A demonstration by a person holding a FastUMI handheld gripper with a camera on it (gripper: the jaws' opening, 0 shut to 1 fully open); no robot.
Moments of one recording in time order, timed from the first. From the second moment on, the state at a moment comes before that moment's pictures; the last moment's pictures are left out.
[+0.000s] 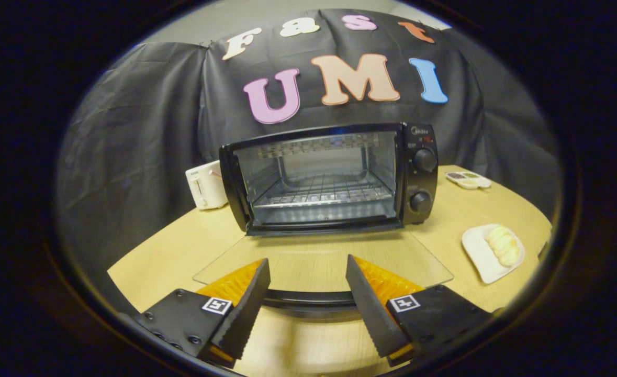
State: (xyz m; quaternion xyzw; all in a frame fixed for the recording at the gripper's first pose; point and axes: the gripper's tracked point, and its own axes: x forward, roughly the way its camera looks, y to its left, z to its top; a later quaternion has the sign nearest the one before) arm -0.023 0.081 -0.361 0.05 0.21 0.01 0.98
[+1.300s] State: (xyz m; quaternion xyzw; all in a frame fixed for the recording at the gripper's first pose) arm -0.044 -0.127 -0.302 0.04 0.18 -0.13 0.97
